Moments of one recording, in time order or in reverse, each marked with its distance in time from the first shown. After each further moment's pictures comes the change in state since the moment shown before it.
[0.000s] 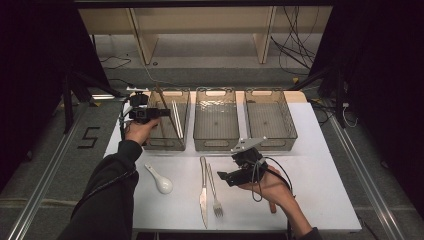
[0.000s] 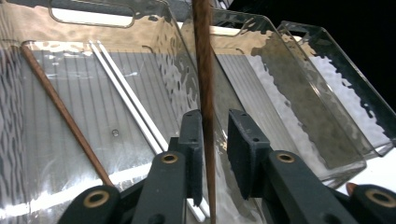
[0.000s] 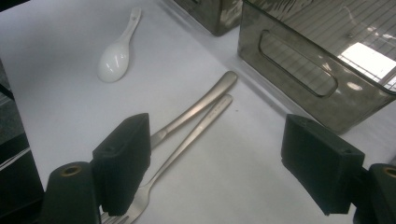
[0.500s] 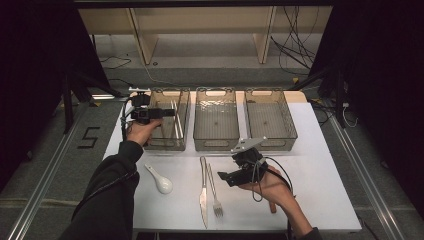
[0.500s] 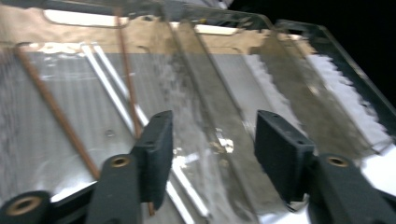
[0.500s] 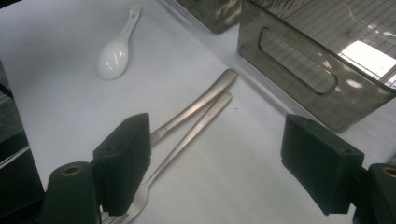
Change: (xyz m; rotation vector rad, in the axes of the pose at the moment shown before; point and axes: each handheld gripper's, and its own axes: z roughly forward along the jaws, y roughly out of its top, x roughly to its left) left arm -0.012 -0.004 -0.004 -0.002 -0.030 0.035; right arm -0.001 0.000 0.000 0.011 0.000 -0.001
